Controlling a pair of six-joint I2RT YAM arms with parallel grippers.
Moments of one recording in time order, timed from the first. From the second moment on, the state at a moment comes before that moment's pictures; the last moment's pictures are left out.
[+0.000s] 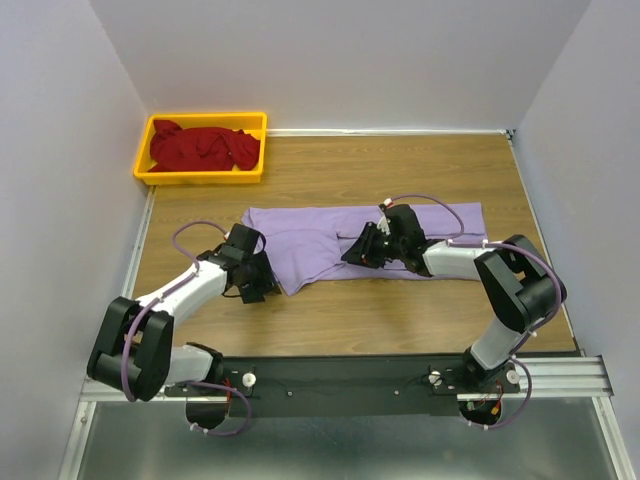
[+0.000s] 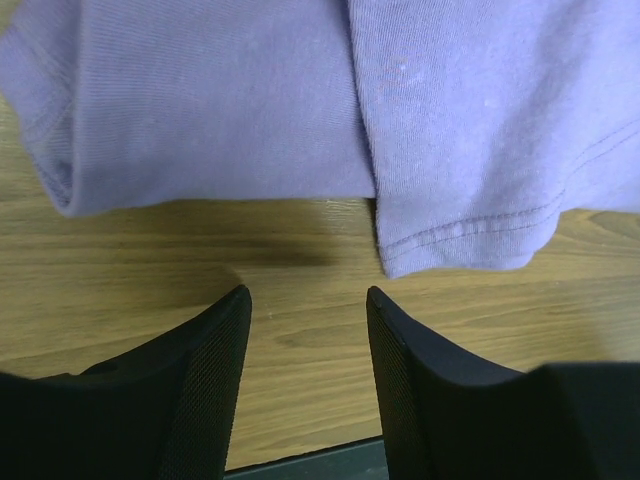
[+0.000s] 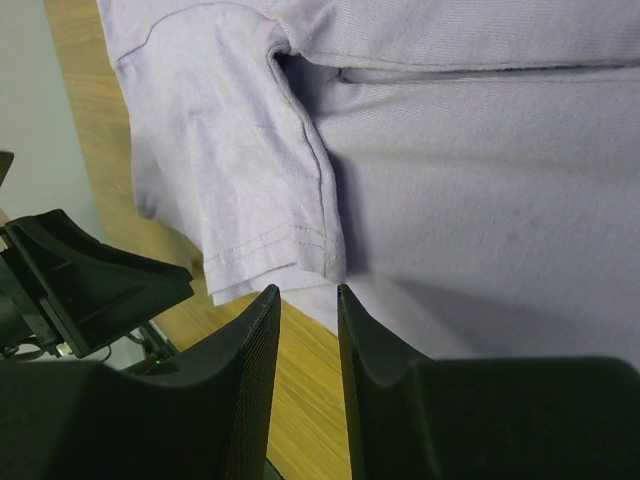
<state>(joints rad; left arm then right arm) -0.36 1.27 0.61 -0.49 0.16 -0.74 0.54 1.70 0.75 0.26 -0.39 0.86</state>
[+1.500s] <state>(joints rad) -0.48 1.46 0.71 -0.44 0.19 -0.77 0.54 1.79 0.79 0.27 -0.42 0.82</state>
